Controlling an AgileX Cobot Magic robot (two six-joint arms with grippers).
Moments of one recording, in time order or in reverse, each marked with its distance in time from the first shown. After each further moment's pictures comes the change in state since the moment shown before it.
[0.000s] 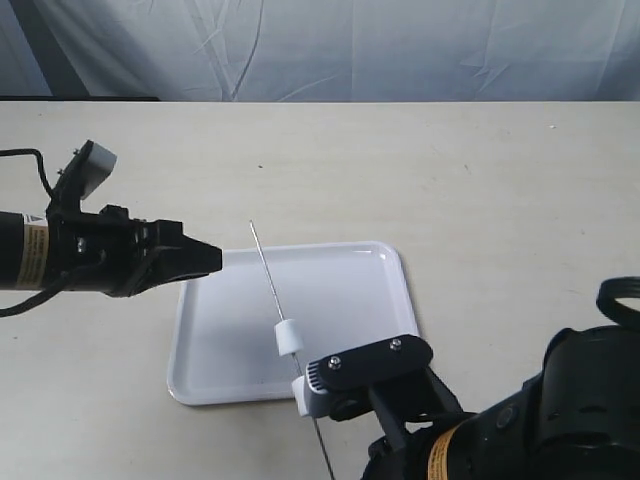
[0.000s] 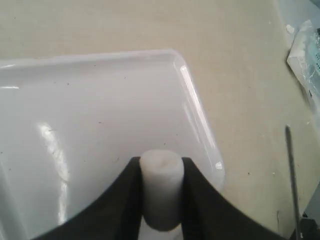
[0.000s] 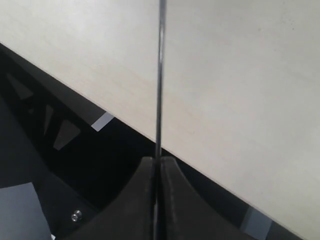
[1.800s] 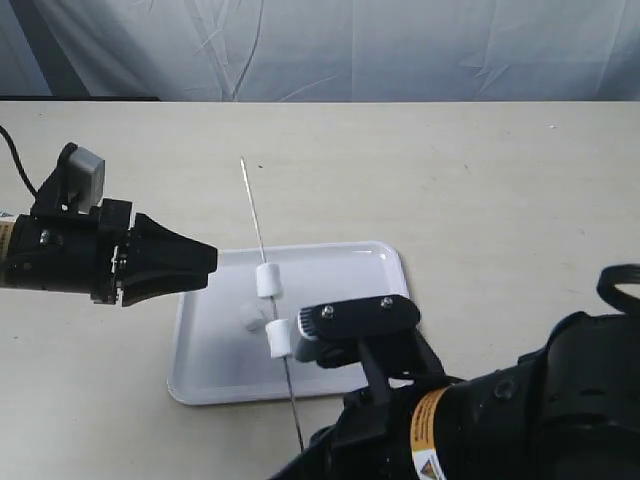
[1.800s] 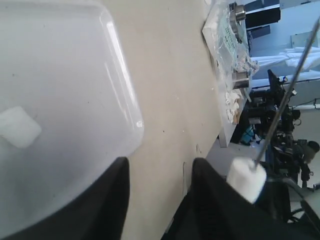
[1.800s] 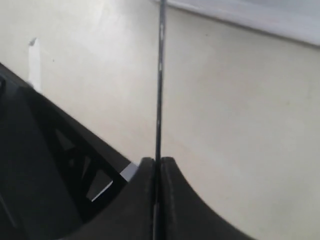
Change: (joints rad) left arm 0.161 0.119 -0.050 0.169 -0.420 -0.123; right arm -0.033 0.000 0.000 -0.025 -0.191 0.008
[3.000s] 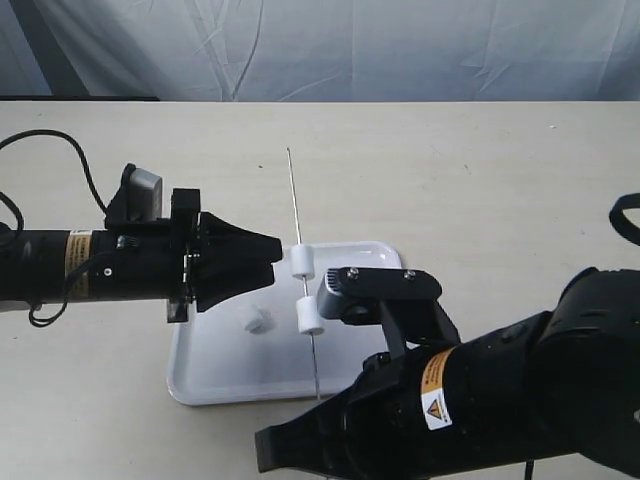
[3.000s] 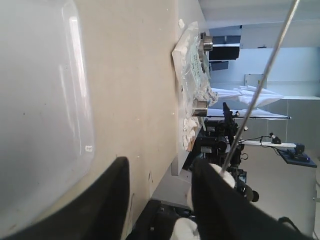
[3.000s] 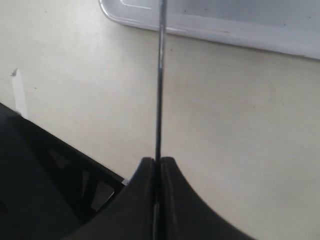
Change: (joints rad) left arm -0.228 0.107 0.031 -0.372 -0.004 -0.011; right arm -0.111 0.000 -0.018 0.130 0.073 -0.085
